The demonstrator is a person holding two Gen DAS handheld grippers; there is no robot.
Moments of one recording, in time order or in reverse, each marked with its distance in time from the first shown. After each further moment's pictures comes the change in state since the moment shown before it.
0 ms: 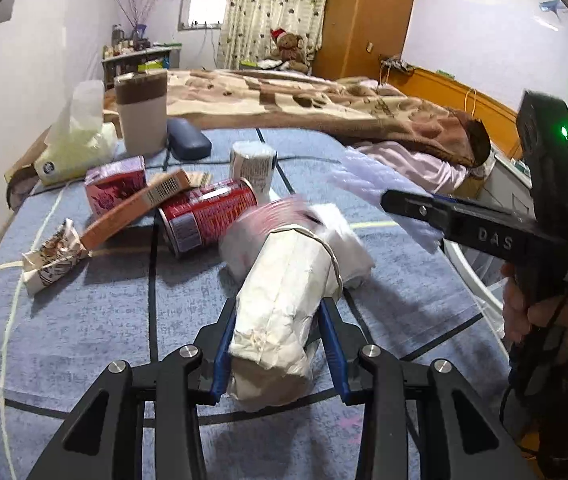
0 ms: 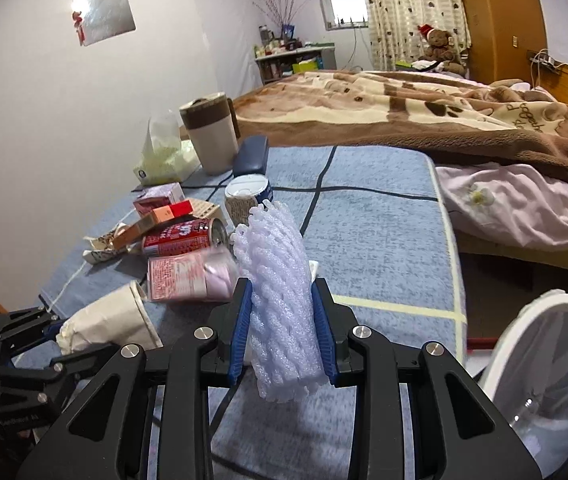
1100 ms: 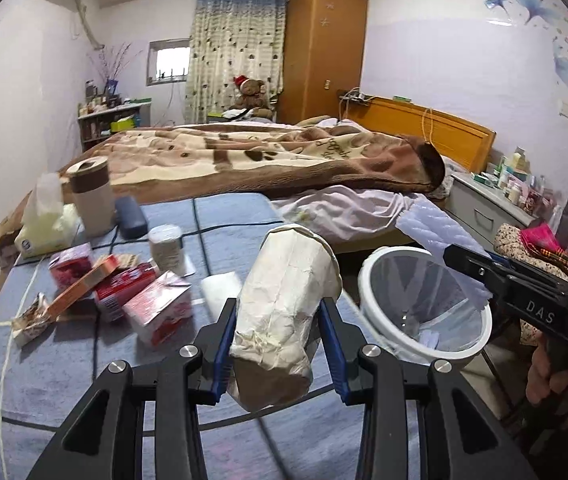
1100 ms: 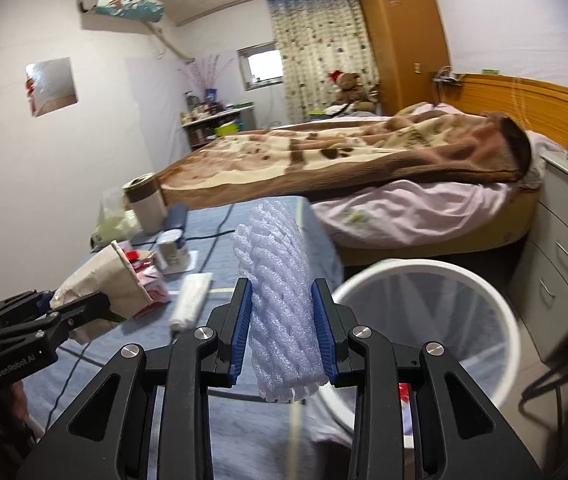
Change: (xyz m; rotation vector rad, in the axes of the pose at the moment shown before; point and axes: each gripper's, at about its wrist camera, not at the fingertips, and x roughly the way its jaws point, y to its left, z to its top) left arm -0.045 -0.114 0.023 0.120 -0.164 -0.054; right arm -0.123 -0.052 -0.042 0.157 -0.218 -0.238
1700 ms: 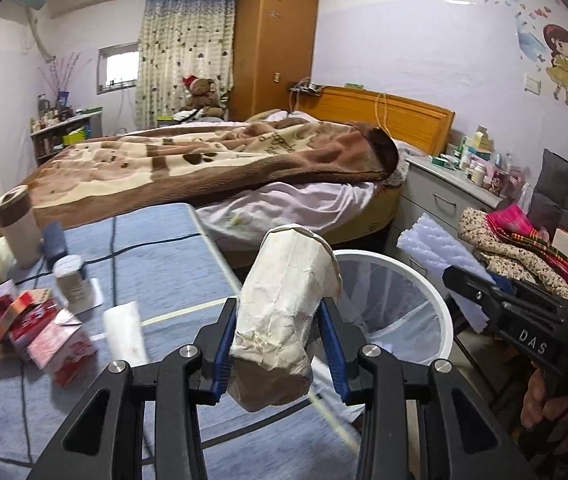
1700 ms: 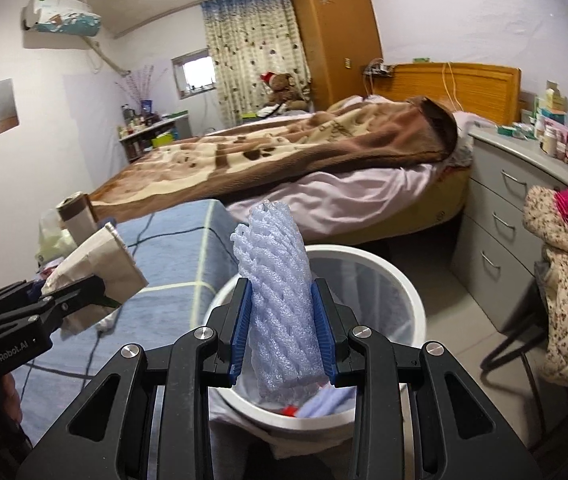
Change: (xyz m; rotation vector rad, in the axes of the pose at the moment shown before) left arm 0.054 -0.088 0.022 0.090 0.022 -0.132; right arm -0.019 -0.064 -0.012 0.096 -0.007 -0.204
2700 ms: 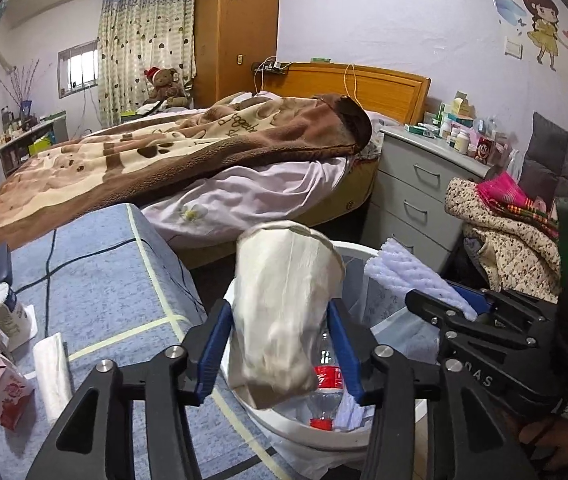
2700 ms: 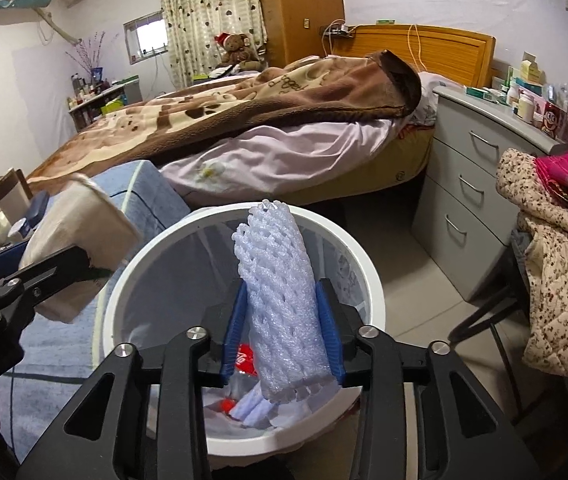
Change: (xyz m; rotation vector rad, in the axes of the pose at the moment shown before) left arm 0.078 -0.046 0.010 0.079 0.066 -0.070; right arm 0.041 -0.036 -0.010 0.020 0.141 -0.171
